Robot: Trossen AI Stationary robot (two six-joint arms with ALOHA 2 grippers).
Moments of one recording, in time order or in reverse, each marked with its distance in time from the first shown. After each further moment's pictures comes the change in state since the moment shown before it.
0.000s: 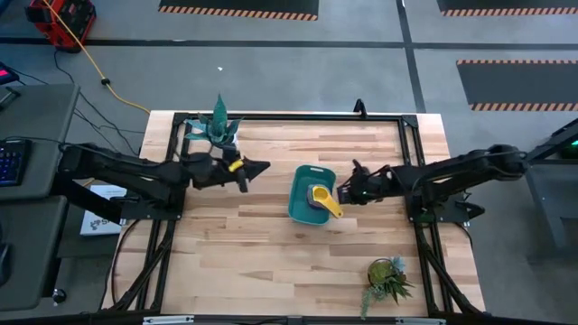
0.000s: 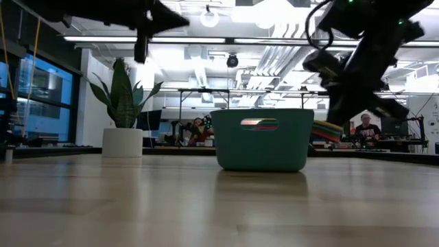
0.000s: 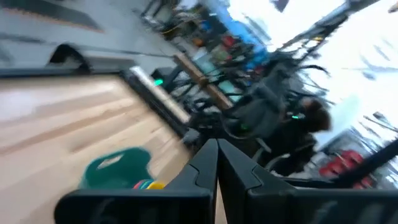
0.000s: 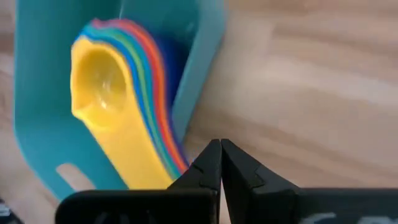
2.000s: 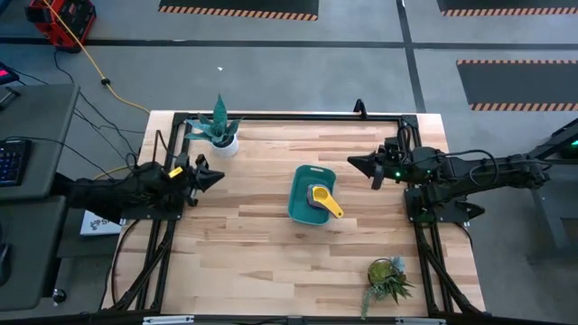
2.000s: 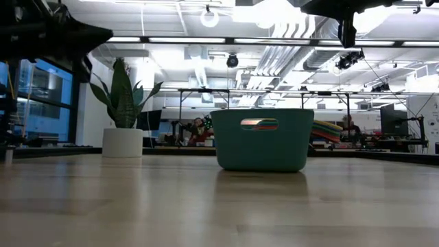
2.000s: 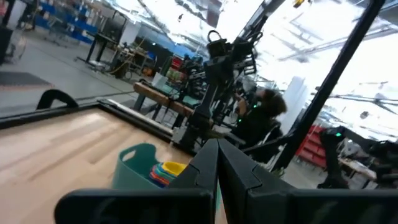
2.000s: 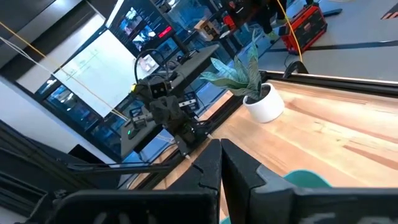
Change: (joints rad) left arm 0.064 -1.085 -0.523 -0.329 0.229 0.288; right arm 0.002 -0.516 0.000 0.402 0.236 -0.718
